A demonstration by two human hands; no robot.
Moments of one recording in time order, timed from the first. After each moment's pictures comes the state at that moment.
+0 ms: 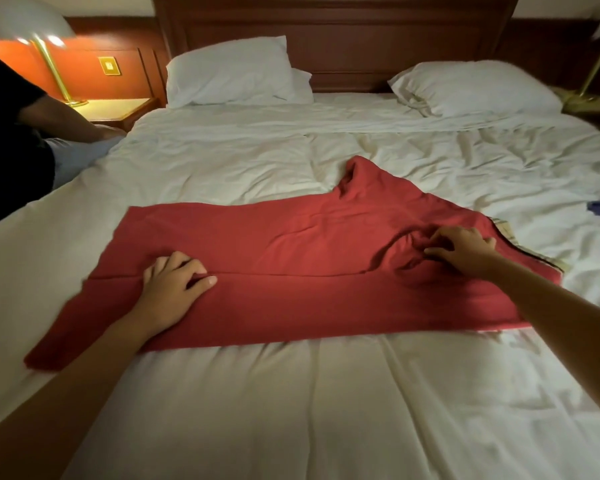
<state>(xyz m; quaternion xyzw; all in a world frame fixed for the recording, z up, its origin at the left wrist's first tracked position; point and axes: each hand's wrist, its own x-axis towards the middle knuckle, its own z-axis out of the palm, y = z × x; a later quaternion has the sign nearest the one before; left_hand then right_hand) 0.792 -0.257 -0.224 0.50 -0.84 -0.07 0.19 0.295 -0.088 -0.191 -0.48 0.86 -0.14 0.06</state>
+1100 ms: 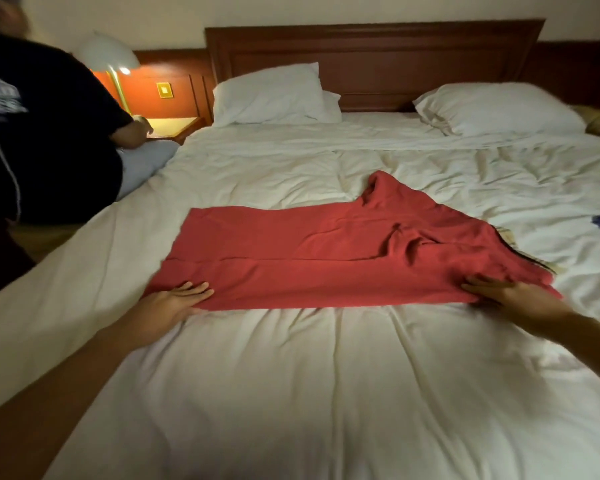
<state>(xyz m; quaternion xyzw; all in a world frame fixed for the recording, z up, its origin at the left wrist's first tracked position) 0.918 -0.179 -0.186 0.38 -0.92 -0.04 -0.03 0.322 0.056 -0.173 -0.65 0.76 0.05 0.04</state>
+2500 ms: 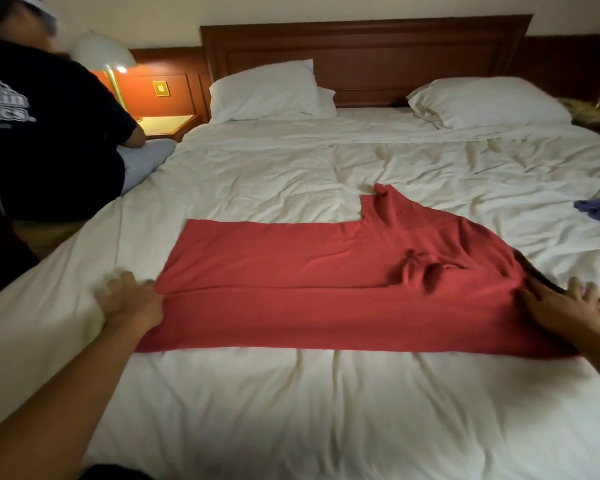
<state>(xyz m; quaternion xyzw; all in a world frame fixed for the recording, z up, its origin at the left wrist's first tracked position) 0.936 -0.161 -0.186 0.74 -0.66 0.08 -0.09 0.311 0.119 -0.207 -0.27 0.96 -0.03 0.02</state>
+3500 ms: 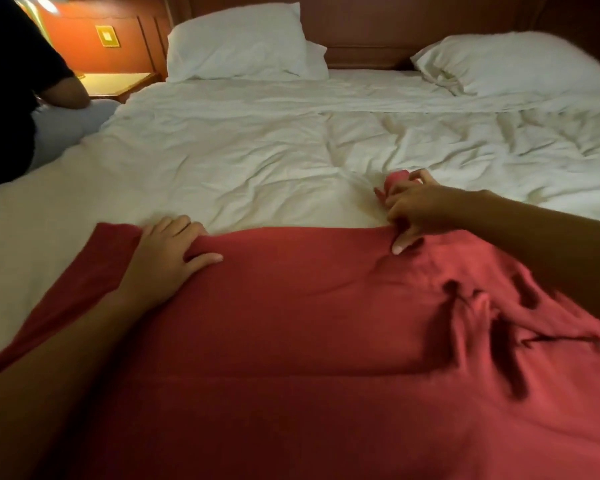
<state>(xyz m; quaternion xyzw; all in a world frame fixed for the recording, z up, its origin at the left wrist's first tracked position) 0.775 -0.339 -0.237 0.34 -0.89 0.10 0.27 0.333 -0.232 -0.158 -0.77 0.59 0.21 -0.11</state>
